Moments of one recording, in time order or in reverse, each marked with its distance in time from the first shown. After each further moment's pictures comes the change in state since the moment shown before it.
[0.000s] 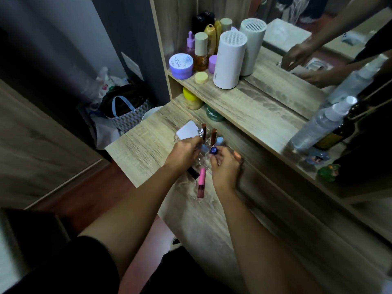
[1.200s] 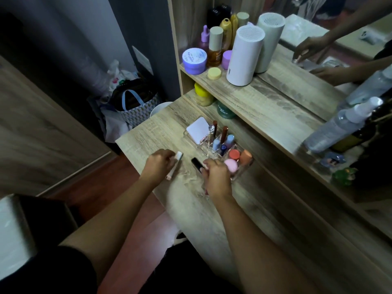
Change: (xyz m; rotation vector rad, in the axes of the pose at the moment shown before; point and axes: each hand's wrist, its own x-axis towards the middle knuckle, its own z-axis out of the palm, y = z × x) left_hand -0.065 -0.076 -0.010 -0.027 0.058 -0.289; right_hand -0.024 0.004 0.023 -0.456 -0.300 -0.257
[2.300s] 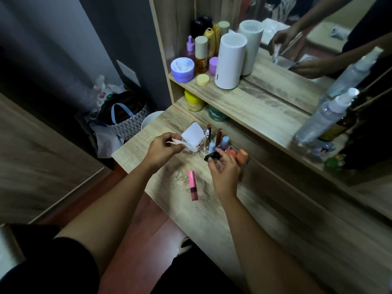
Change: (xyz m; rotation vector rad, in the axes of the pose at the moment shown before) left_hand 0.050 0.029 -0.032 -0.695 -0.161 -0.189; right_hand -0.001 -0.010 -0.010 0.580 0.442 0.181
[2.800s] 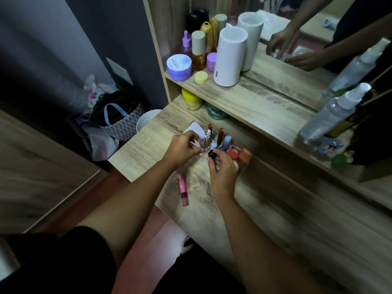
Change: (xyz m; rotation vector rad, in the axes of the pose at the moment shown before) left_hand 0.024 0.012 0.038 0.485 -0.073 0.242; right_hand -0.002 -0.003 0.019 -0.161 0.069 -0.086
